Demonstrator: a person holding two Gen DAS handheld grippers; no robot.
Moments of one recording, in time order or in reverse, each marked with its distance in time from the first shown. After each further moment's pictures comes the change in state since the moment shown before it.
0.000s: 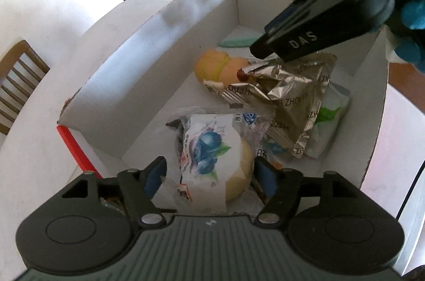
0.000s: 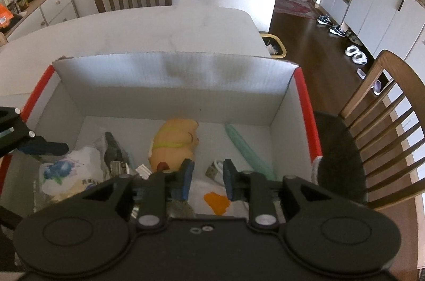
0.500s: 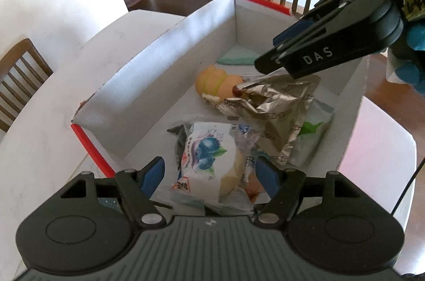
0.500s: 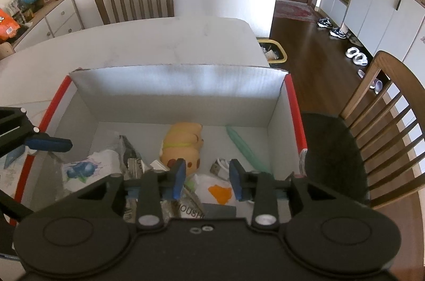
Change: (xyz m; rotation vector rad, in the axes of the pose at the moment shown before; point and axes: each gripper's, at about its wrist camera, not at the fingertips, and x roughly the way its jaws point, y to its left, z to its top) left arm -0.027 0.007 -0.004 -0.046 -0.062 -0.033; right arm -0.034 -0.001 0.001 0.022 -0.033 0.026
